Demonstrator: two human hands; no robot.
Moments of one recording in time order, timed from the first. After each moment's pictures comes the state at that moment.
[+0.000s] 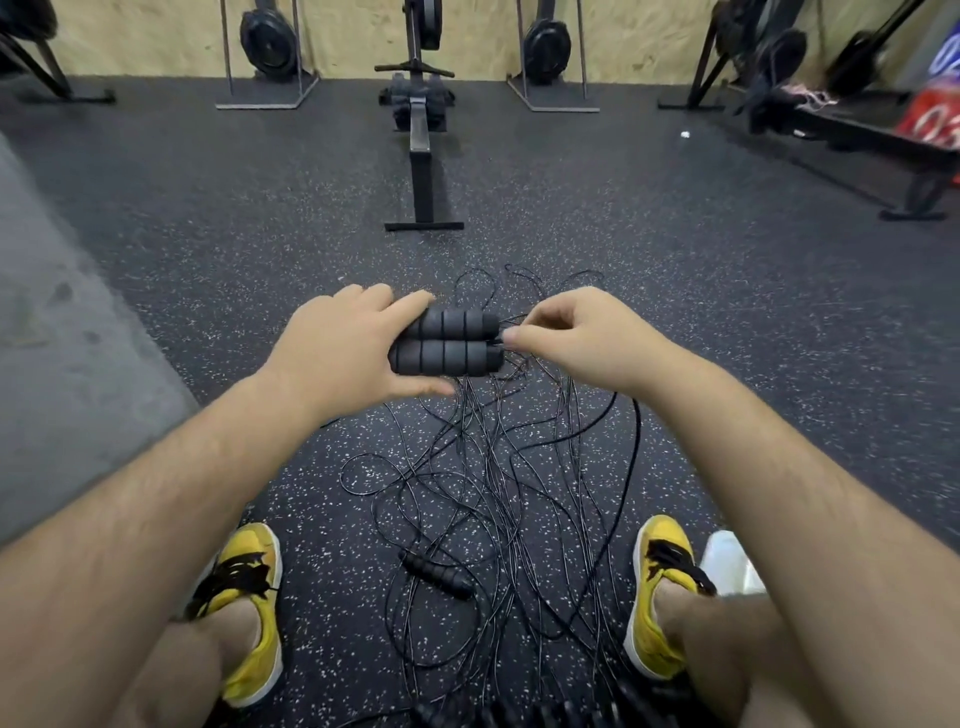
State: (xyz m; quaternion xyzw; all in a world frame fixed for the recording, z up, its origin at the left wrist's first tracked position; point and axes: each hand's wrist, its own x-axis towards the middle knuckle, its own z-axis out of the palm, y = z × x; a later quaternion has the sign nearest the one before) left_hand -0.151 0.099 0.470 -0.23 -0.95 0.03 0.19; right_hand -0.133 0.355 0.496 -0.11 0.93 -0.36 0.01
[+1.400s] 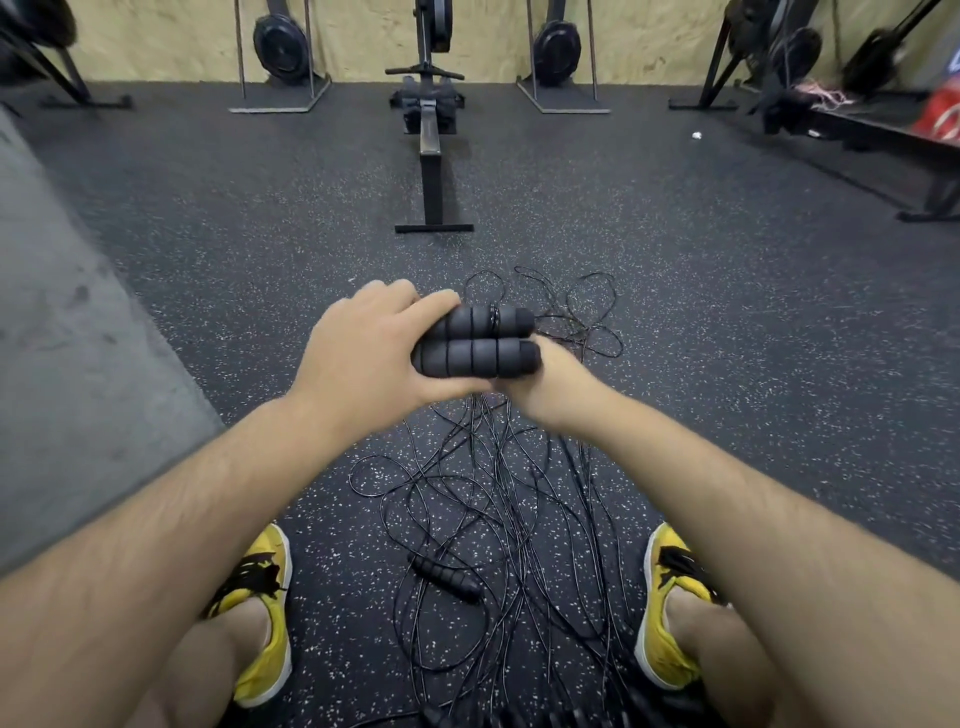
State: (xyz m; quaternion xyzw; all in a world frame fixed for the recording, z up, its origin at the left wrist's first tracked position) left_hand -0.136 0.114 0.470 -0.24 -0.93 -0.08 0.27; right_hand -0.140 0.310 0.455 -0.14 0.93 -0.34 0.05
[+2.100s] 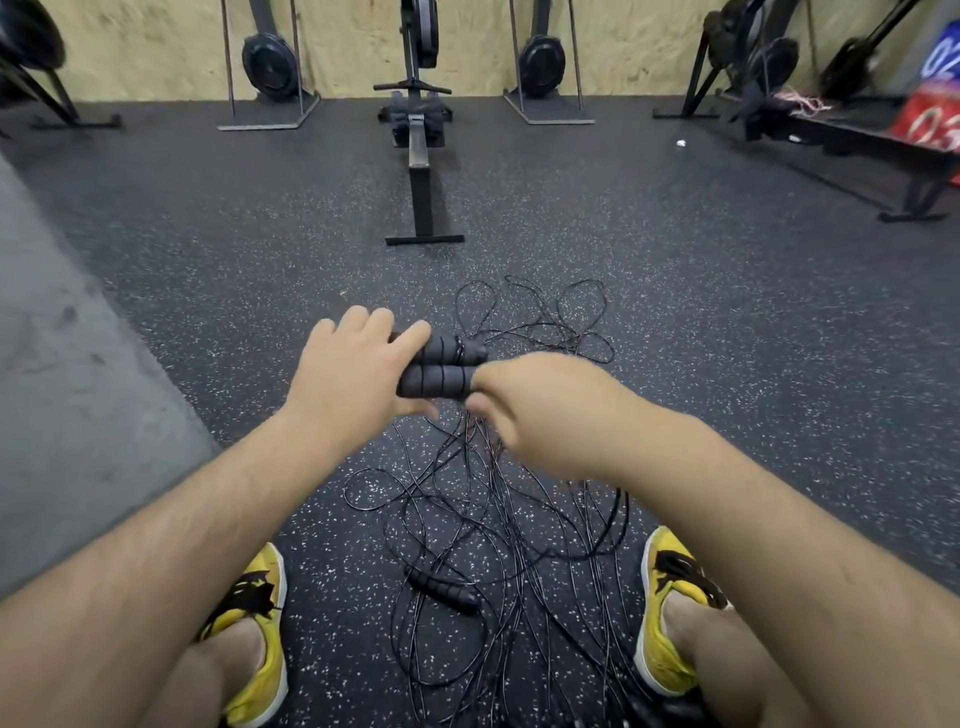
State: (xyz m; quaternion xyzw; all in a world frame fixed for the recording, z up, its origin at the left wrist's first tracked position) left_hand -0.149 0.107 0.455 -0.21 -0.95 0.11 0.22; right_hand -0.085 0.311 0.508 -0.23 0.97 -0.04 0.01
